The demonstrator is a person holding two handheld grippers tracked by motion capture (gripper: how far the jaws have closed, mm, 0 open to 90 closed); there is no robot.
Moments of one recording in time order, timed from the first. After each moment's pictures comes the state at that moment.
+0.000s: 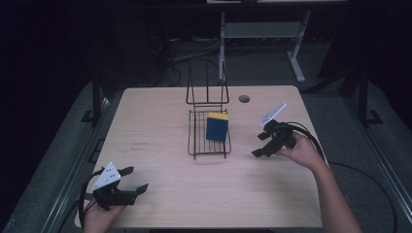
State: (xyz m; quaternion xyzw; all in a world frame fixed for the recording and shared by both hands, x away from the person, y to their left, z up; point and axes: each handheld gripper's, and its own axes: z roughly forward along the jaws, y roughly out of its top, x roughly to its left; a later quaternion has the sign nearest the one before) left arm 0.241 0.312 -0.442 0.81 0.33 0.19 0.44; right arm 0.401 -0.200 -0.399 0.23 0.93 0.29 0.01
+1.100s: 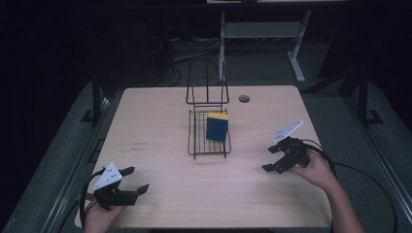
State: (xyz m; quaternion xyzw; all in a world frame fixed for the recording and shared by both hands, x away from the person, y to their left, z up) left arm 0.241 0.310 -0.443 0.81 0.33 0.19 0.44; right arm 0.350 -0.230 -0.415 0.25 0.92 0.31 0.02
